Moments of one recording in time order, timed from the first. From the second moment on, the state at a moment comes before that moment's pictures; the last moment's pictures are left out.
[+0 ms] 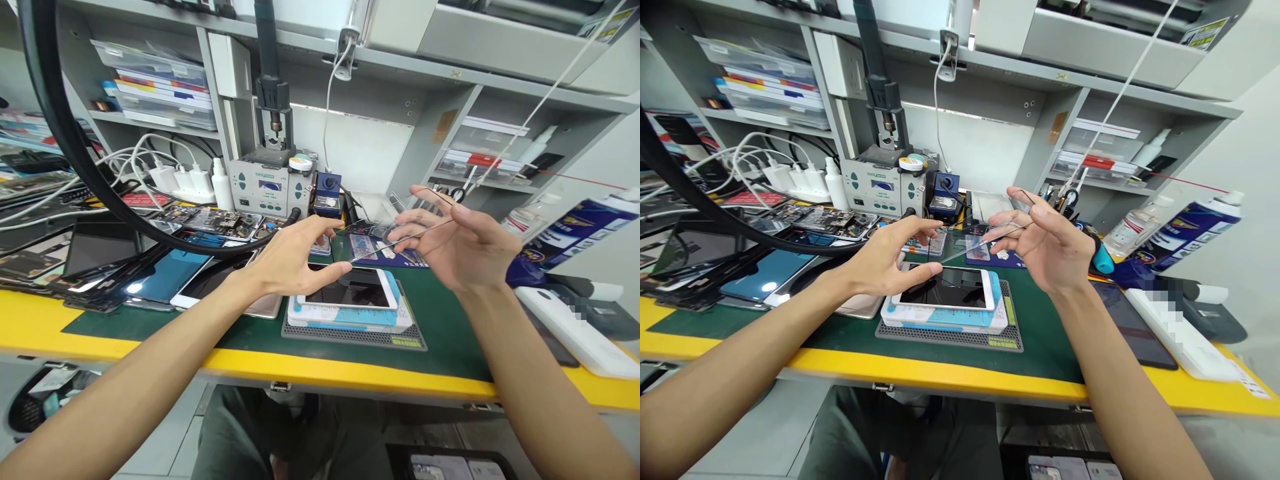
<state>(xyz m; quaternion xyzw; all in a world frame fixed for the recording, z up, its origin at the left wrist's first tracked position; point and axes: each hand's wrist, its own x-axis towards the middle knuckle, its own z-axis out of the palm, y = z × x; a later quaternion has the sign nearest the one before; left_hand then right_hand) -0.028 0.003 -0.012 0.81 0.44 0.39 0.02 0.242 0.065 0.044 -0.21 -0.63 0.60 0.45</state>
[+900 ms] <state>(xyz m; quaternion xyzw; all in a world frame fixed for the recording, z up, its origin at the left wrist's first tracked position) -0.028 0.005 -0.013 0.81 0.44 0.39 0.02 0.240 0.061 0.046 -0.26 -0.66 0.55 0.44</state>
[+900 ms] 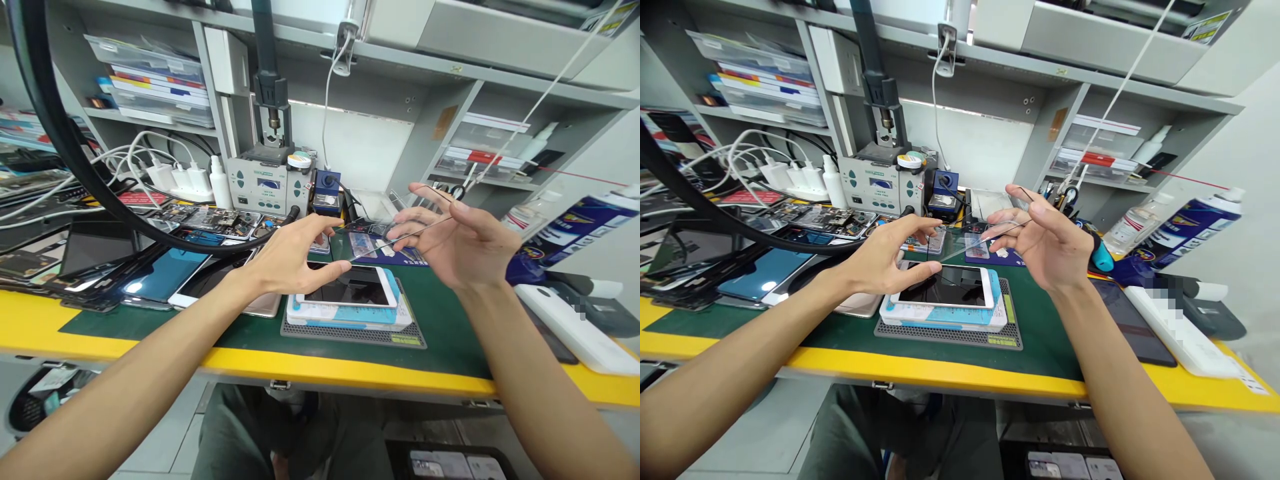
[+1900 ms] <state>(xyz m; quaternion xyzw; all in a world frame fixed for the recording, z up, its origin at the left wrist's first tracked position) -0.036 0.001 -0.002 0.77 0.46 0.44 0.09 0.254 0.084 0.040 -0.18 -0.63 0.62 0.43</state>
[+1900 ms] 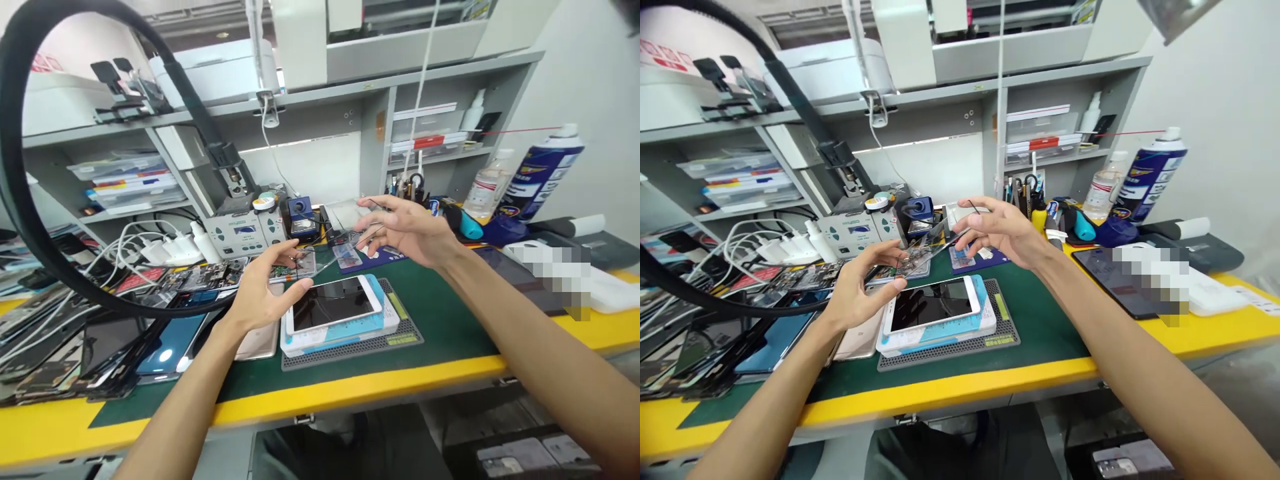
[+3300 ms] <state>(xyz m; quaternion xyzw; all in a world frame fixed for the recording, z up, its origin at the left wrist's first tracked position) -0.076 -0.027 -0.017 0.82 0.49 0.30 0.07 0.278 0.072 0.025 -0.33 -0.86 0.37 0.14</state>
